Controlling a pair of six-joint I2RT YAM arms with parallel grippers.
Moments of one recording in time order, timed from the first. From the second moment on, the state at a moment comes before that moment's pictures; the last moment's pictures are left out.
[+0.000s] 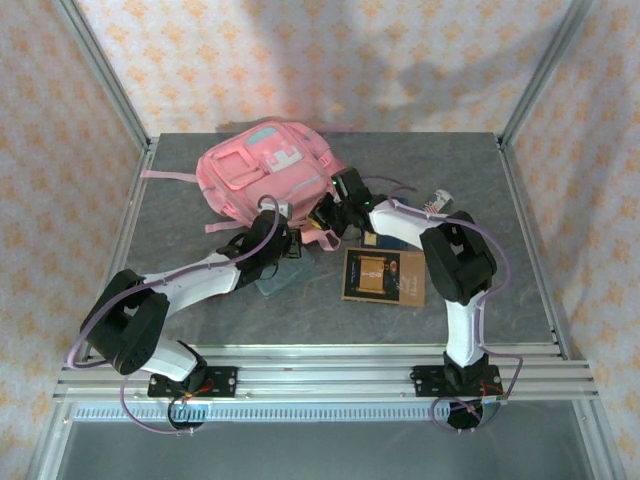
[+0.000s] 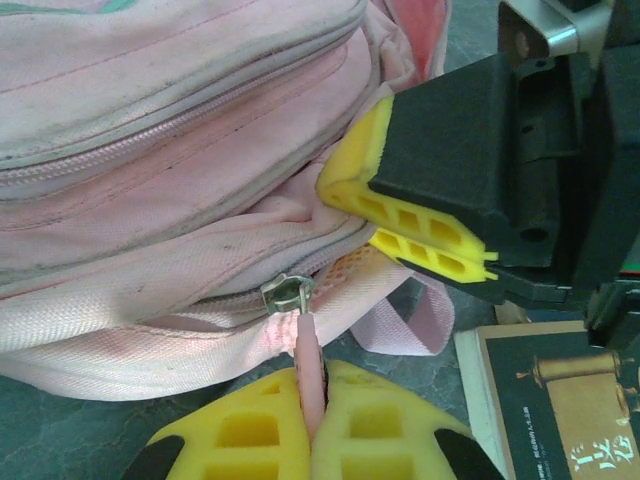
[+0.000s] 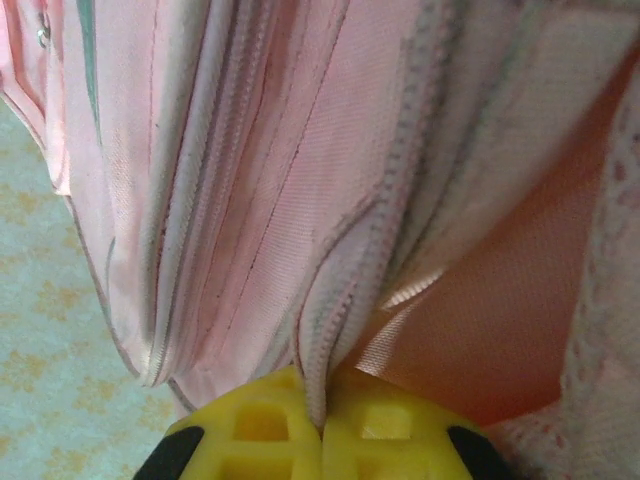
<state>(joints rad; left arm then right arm) -0.57 1.46 0.75 0.05 -0.09 -0.56 0.57 1.99 1.36 -0.16 -0.40 1.21</state>
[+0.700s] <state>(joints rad) -0.26 1.30 0.59 0.07 -0.05 -0.56 0.48 1.88 1.30 -0.13 -0.39 1.18</state>
